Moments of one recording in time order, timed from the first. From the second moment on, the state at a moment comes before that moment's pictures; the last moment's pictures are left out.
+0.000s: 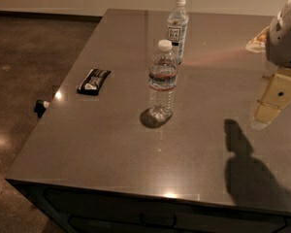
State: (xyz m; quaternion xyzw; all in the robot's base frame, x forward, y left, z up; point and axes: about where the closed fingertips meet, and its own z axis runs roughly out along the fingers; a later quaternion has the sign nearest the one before) arm 0.438 -0.217 0.976 -0.60 0.78 -0.03 0.16
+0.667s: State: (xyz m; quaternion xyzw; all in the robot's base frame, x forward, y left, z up) arm 0.452 -0.203 0.970 -0.60 0.78 0.00 0.18
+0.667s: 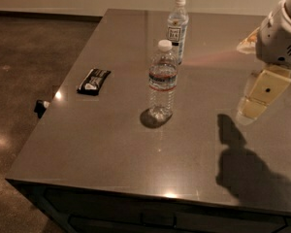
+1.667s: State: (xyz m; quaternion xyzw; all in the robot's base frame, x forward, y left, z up) arm 0.487 -0.146 0.943 -0.56 0.78 0.12 0.24
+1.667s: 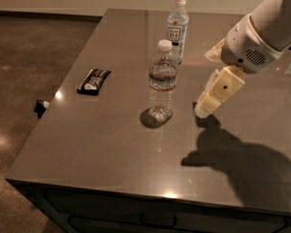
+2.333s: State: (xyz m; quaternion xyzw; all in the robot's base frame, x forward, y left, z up) arm 0.503 -0.091 0.951 -0.54 0.76 0.21 0.31
